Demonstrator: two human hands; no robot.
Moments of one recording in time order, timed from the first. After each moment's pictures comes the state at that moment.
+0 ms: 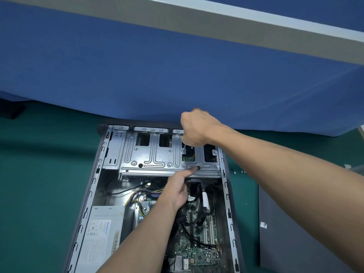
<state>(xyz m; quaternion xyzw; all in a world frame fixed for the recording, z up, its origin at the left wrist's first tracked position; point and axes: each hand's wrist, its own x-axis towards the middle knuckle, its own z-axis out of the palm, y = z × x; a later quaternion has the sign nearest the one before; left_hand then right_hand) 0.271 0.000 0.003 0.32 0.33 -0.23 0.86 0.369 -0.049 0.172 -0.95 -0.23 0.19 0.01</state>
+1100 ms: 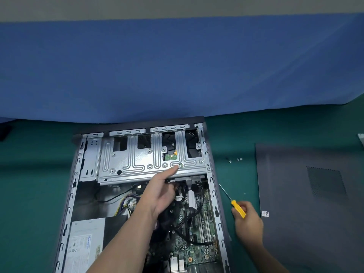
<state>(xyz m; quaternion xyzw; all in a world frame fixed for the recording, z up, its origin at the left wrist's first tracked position) 0.267 0.001 0.041 0.33 0.39 -0.24 0.83 0.173 -0.232 -0.056 -0.86 0.34 0.10 0.38</state>
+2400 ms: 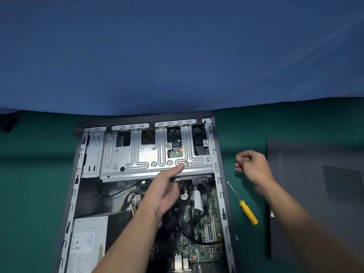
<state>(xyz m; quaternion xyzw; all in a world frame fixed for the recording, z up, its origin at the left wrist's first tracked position) 0.270 -0.001 0.039 0.34 0.40 -0.25 0.81 0.316 -0.239 -0.023 -0.78 0.31 0.15 0.53</state>
